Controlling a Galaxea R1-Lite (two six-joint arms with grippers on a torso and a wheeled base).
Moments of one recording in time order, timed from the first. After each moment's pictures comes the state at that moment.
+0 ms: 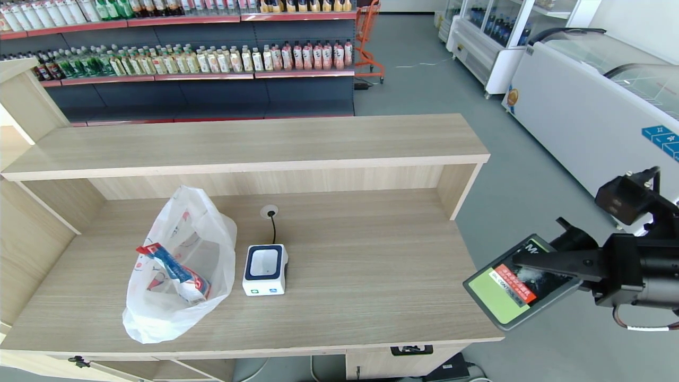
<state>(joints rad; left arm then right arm) 0.00 0.00 0.00 0.00 -0.02 0.00 0.10 1.29 -0.64 -0.19 0.87 0.48</state>
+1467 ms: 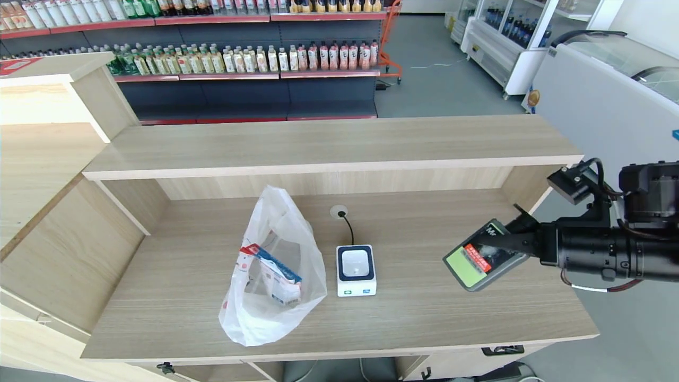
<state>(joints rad) 0.00 0.00 0.00 0.00 -0.02 0.00 0.10 1.56 -0.73 -0.35 0.71 0.23</state>
